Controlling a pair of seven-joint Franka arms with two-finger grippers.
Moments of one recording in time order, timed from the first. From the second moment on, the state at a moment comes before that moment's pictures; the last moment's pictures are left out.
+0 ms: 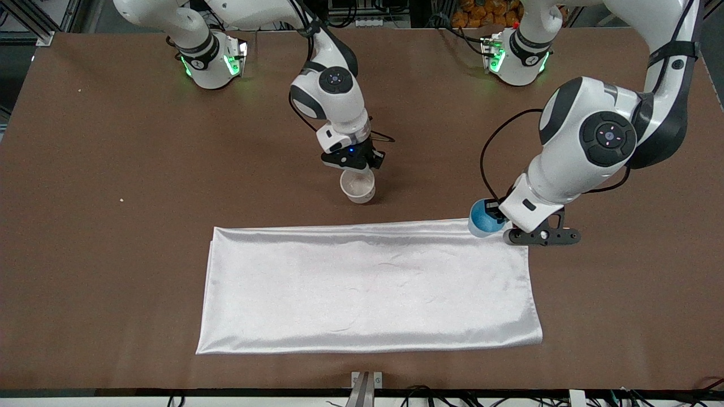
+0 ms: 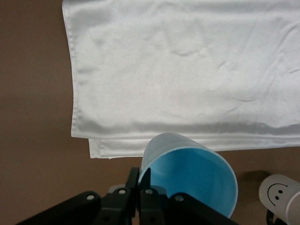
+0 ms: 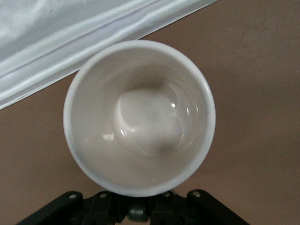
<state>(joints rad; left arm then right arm) -0.10 0.36 -0.29 -1.53 0.07 1.89 -0.39 0.80 0.51 0.11 -1.92 -0.10 2.62 1.32</state>
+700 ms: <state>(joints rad) -0.10 0.36 -0.29 -1.53 0.07 1.89 -0.39 0.82 0.56 0.10 -1.86 -0.18 2.62 1.45</state>
